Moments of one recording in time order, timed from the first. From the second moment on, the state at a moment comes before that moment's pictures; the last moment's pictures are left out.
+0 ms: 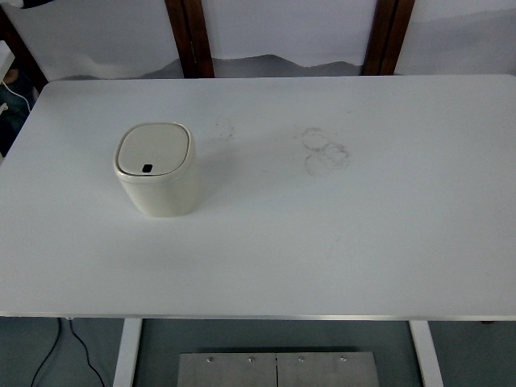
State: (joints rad) left arm -1.50 0.79 -0.10 -0.91 -0.08 -0.38 0.03; right arm 0.05 0.00 0.22 0.16 -0.38 -0.02 -0.06
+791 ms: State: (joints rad) left arm -0.90 0.73 -0.59 -0.67 -0.38 -0.40 -0.13; right arm 0.05 0.00 0.22 0.16 -0.38 -0.02 -0.06
